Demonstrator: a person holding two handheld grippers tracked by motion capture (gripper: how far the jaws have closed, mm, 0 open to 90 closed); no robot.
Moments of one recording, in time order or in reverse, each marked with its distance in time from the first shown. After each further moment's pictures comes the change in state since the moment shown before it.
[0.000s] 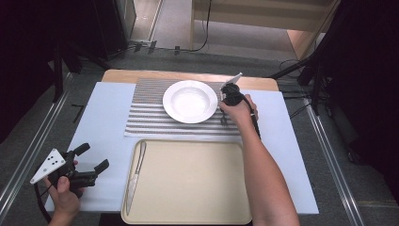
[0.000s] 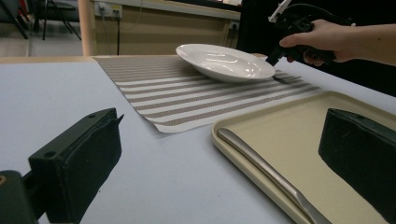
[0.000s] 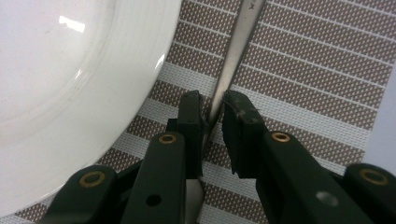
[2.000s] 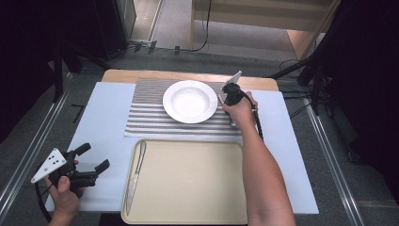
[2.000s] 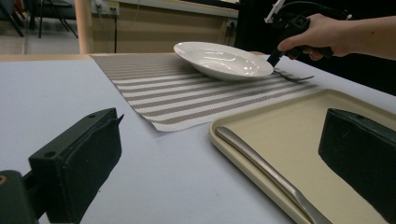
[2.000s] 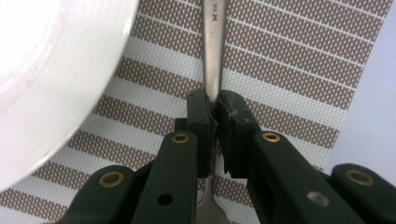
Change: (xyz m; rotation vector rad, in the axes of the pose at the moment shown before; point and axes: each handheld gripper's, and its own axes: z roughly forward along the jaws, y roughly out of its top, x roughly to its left) left arm 0.000 0.000 0.001 0.013 -0.009 0.001; right arm -0.007 0.004 -0.002 0.108 -0.048 -0.006
